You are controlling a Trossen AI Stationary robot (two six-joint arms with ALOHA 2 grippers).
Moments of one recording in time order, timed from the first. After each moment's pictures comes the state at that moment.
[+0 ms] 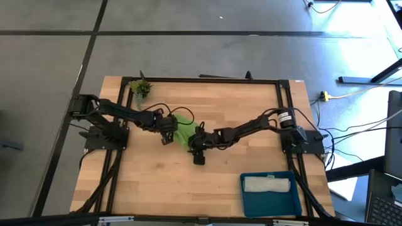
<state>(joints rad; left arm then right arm) 0.09 1.52 0.64 -0.45 -0.32 -0.25 0.11 2.13 1.25 0.16 0.05 0.09</state>
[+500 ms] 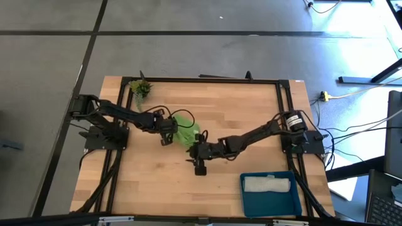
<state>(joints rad) 0.04 1.53 0.64 -0.44 -0.34 -0.23 0.24 2.03 1.25 0.16 0.18 0.10</state>
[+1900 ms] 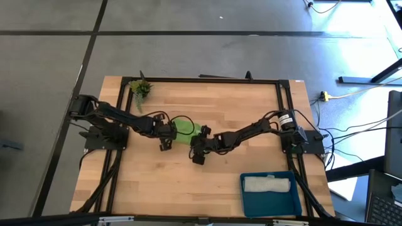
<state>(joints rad) -0.05 1.49 0.65 -0.47 -0.33 -0.28 0.16 2.13 1.26 0.03 0.33 0.24</state>
